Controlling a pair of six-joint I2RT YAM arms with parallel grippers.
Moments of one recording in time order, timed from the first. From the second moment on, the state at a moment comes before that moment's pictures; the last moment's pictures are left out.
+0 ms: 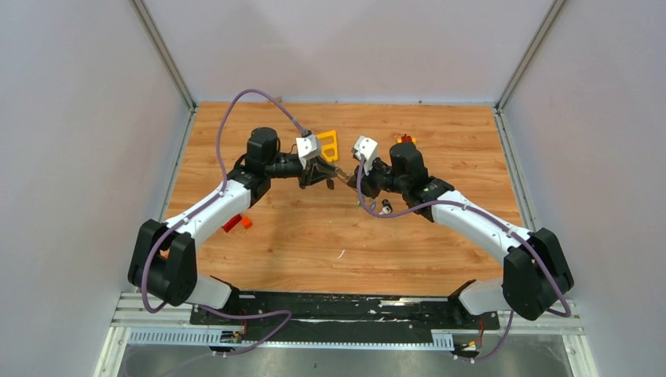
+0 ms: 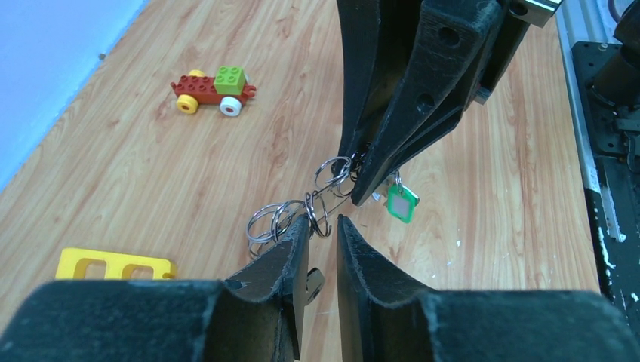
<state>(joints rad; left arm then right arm) -0.42 1.42 0.95 0.16 0.93 0.32 0.60 1.38 0.94 0.02 -0.43 -0.24</state>
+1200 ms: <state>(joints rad) -0.42 1.45 1.02 0.12 0.91 0.16 0.61 1.38 0.95 0.02 -0.38 -0.23</state>
